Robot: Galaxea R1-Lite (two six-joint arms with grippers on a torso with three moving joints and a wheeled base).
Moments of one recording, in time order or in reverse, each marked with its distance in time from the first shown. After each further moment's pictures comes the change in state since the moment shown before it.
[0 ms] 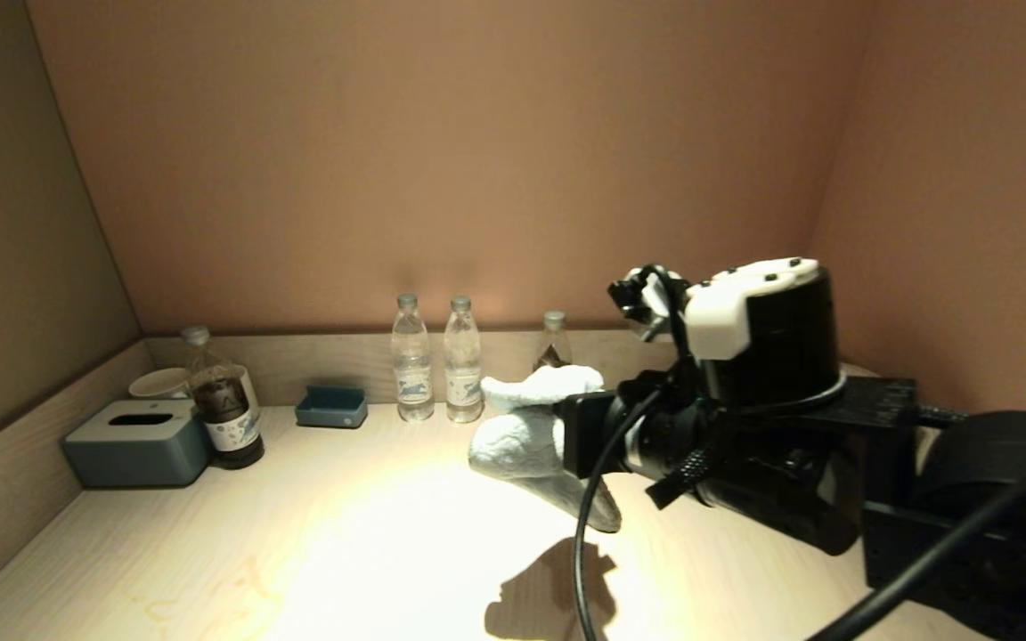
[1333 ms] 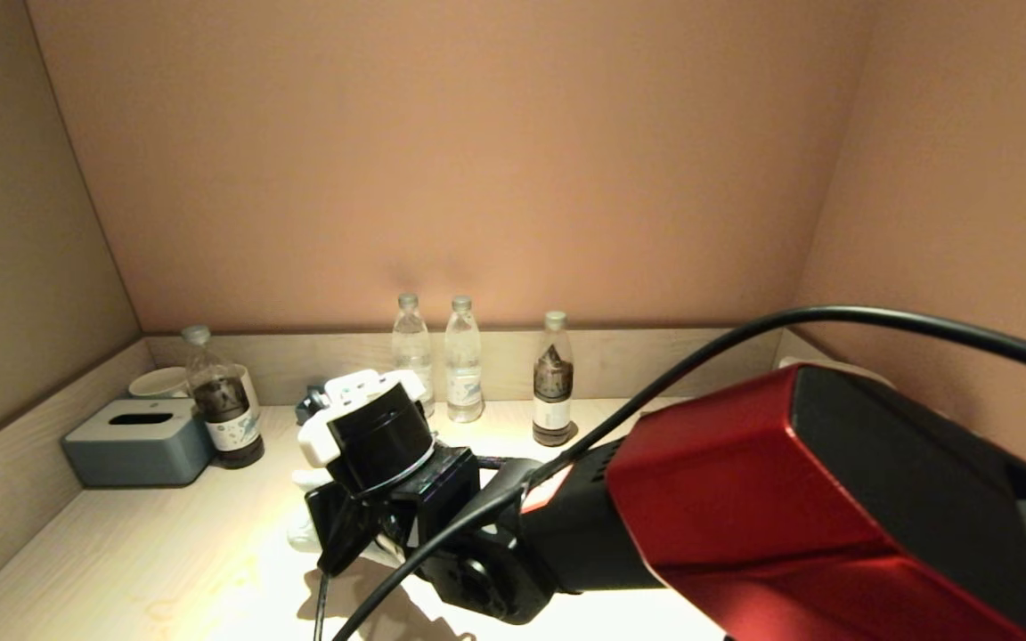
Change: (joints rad) left arm 0.000 0.000 0.000 0.000 0.000 0.001; right arm 0.250 0.614 -0.555 0.053 -0.082 -0.095
